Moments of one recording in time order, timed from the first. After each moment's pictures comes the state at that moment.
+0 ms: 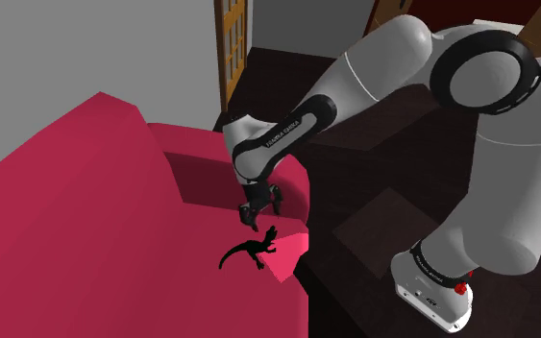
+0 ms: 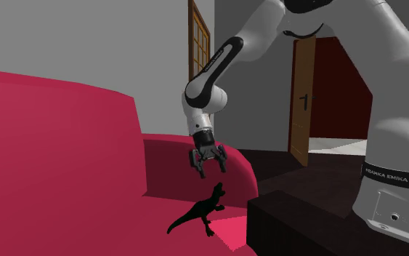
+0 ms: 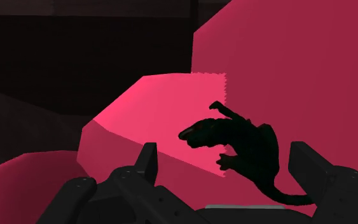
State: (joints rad) arm 0.24 0.49 0.30 -2.04 0.08 2.06 0.42
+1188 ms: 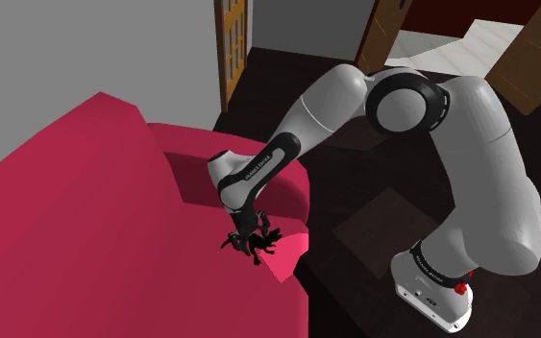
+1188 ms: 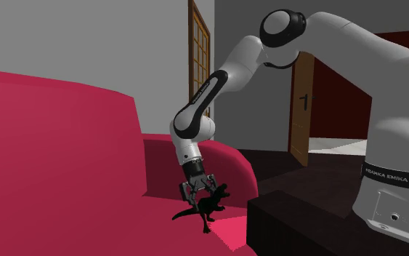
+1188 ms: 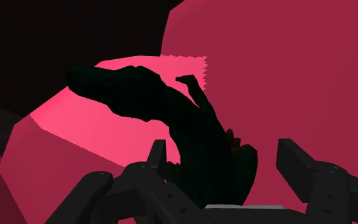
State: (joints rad) arm 0.26 0.83 0.35 -1.83 -0.01 2.09 0.49
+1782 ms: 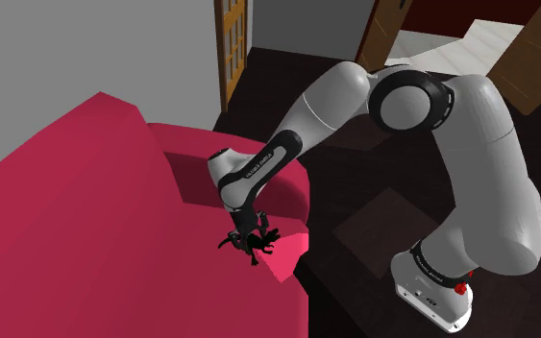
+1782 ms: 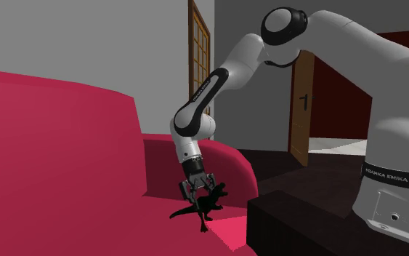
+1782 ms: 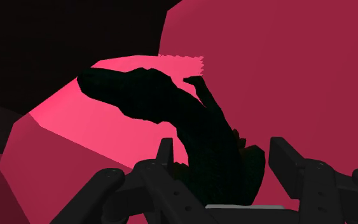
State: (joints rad) arm 0.25 0.81 0.36 -1.84 -0.01 2.10 0.49
